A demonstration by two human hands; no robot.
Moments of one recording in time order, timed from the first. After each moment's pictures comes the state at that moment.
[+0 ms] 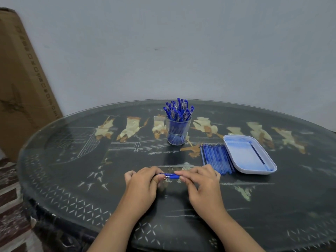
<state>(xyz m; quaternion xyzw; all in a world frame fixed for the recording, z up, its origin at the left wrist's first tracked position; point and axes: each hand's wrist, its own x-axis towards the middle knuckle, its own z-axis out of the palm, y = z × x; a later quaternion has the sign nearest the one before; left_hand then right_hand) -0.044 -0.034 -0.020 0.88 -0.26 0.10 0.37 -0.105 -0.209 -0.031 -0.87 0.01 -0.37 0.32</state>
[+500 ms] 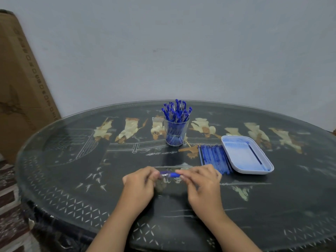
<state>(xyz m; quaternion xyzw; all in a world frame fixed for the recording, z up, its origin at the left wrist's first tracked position) -0.041 -0.030 -0.015 0.86 -0.19 0.09 0.47 -0.107 -0.212 -0.028 -0.85 0.02 -0.42 0.32</state>
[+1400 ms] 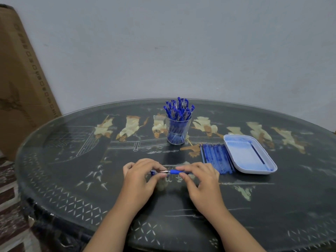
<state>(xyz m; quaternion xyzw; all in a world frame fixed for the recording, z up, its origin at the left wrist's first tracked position) -0.037 -0.033 -0.016 0.83 -0.28 0.18 0.44 -0.101 -0.211 -0.029 -0.88 0.01 -0.35 0.33</state>
